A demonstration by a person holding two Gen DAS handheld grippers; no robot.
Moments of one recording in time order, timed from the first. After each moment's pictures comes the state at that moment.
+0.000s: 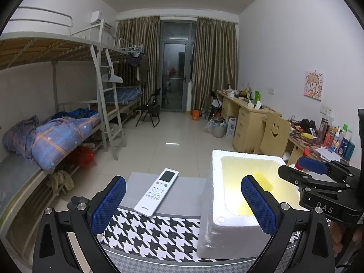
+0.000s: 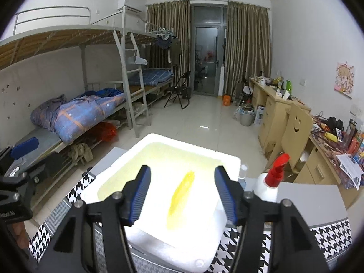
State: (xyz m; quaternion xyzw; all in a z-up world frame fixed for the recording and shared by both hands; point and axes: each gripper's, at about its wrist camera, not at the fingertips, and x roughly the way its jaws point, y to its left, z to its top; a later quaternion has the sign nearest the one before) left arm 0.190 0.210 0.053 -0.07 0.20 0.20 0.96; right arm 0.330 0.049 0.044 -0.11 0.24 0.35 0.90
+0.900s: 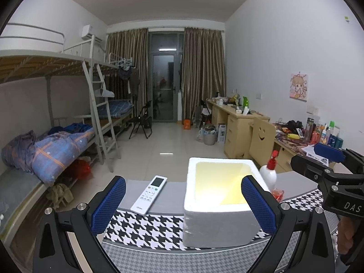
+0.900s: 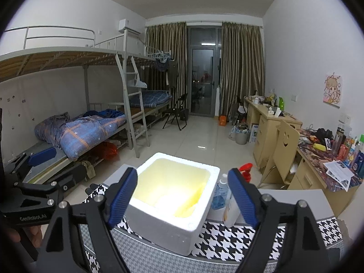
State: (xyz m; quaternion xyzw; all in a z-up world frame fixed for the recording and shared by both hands) left arm 0.141 0.157 0.083 -0.04 0.17 0.18 0.97; right arm 0.262 -0.005 0.091 -0.08 0.17 0.35 0.92
